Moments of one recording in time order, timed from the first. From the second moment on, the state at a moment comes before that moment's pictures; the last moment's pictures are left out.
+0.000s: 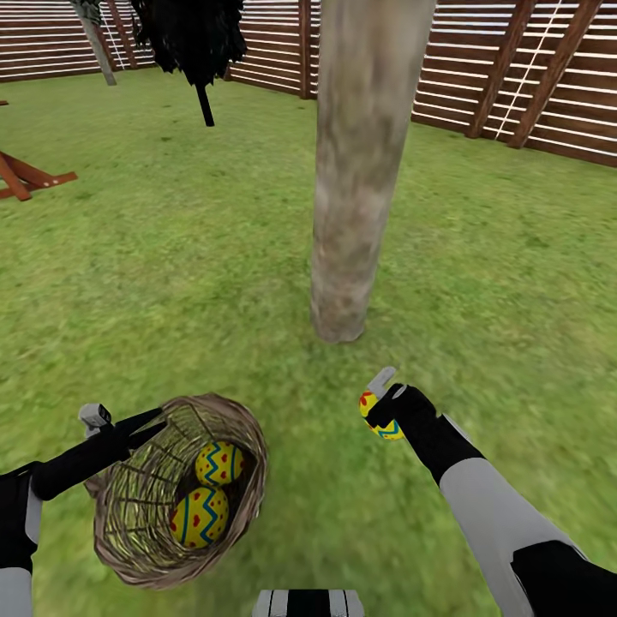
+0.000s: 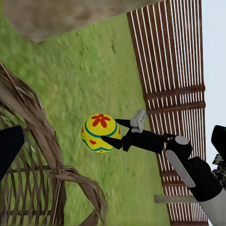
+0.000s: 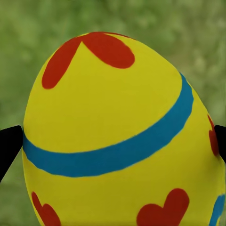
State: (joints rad) left arm -0.55 0.18 0.73 -1.04 -0.10 0.94 -1.56; right arm -0.88 0.02 0.20 -0.73 0.68 0.58 0.43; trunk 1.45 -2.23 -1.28
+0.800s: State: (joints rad) left arm -0.55 0.18 0.73 -1.04 -0.10 0.94 -1.56; right arm -0.88 0.02 0.20 -0.73 0.68 0.58 0.43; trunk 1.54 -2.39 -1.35
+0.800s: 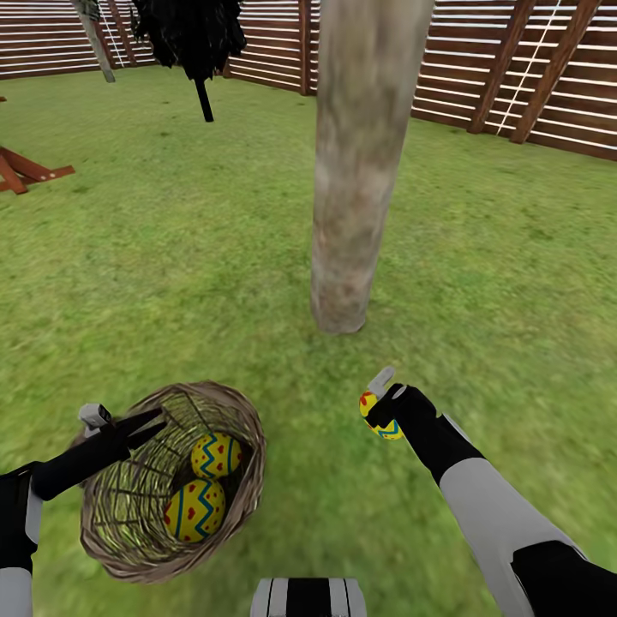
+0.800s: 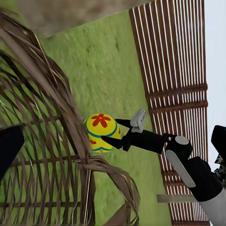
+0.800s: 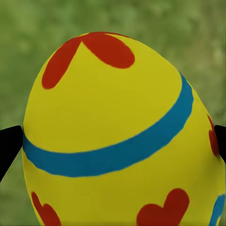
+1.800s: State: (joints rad) left arm -0.55 0.18 0.73 -1.04 -0.10 0.94 -1.56; right arm -0.88 0.03 0.20 -0.68 0.68 0.58 0.38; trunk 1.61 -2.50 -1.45
